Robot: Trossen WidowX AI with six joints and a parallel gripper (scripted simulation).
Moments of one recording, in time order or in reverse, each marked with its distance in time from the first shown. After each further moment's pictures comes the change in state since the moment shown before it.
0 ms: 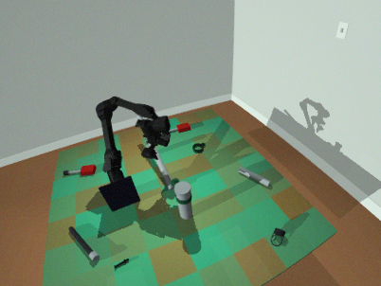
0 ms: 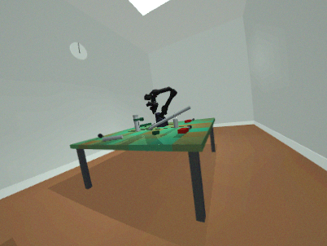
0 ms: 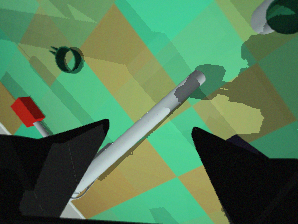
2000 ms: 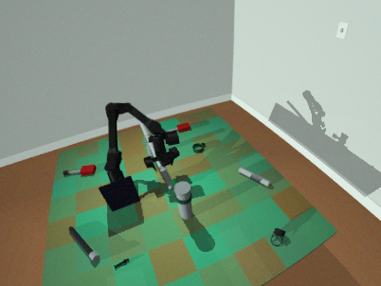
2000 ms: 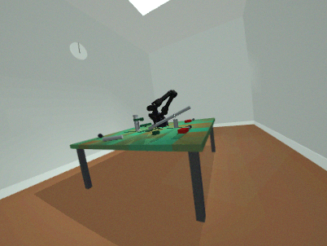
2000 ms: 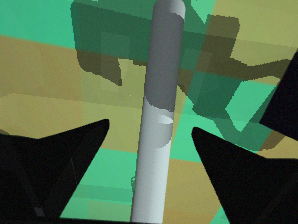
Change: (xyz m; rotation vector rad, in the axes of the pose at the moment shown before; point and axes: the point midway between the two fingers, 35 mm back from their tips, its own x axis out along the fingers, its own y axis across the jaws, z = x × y) arm 0.122 -0.009 -0.021 0.704 0.038 -0.232
